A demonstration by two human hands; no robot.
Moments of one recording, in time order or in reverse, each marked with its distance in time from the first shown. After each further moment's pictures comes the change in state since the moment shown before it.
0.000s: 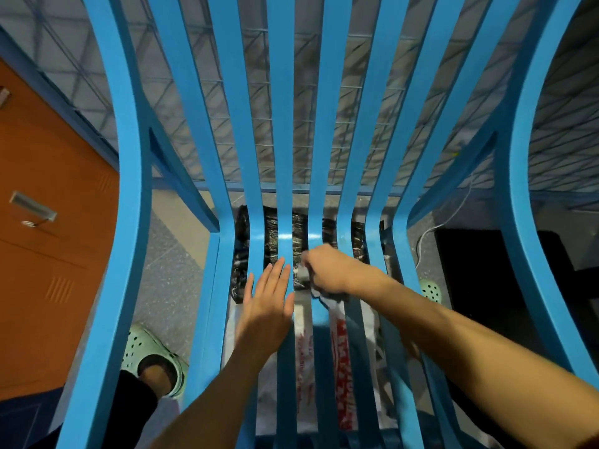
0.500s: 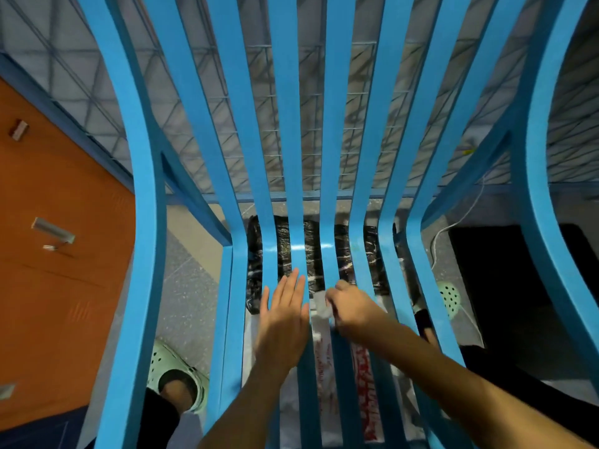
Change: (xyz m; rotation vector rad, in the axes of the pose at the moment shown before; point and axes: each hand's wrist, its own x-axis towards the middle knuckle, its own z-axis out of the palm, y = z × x) left_hand 0.003 -0.001 -0.007 0.015 -0.030 0.005; right_hand -0.033 0.001 0.052 0.139 0.126 0.056
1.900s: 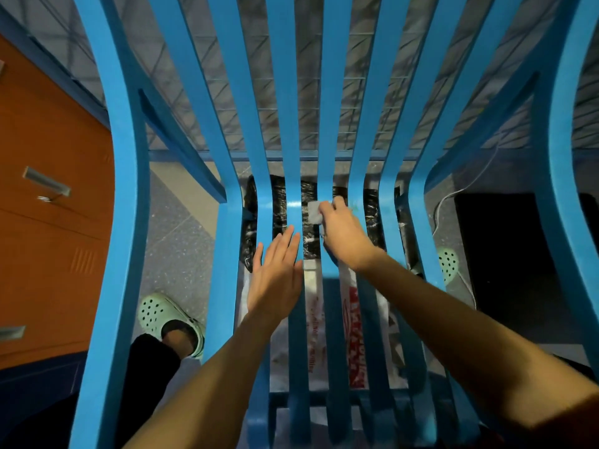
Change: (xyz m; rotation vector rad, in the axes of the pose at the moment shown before) left_hand 0.001 0.000 -0.002 -0.071 -0.048 -0.038; right_hand 0.052 0.007 -0.011 -0.010 0.279 0.098
